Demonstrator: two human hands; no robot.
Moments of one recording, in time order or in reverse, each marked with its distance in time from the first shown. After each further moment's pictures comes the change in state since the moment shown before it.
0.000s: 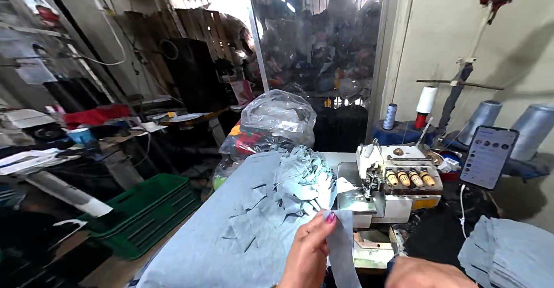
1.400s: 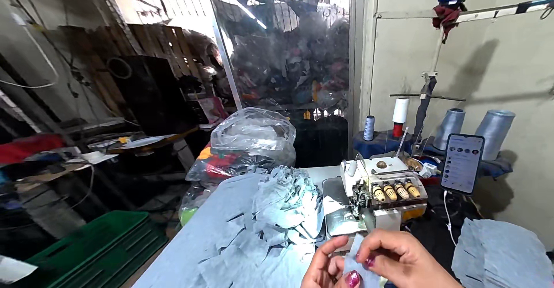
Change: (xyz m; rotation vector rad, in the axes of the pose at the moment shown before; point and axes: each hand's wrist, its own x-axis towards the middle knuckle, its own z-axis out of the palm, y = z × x) left_hand -0.006 -0.019 0.008 0.005 -0.244 0.056; right_hand 0.037 0.053 -0.018 -0.030 0.100 0.216
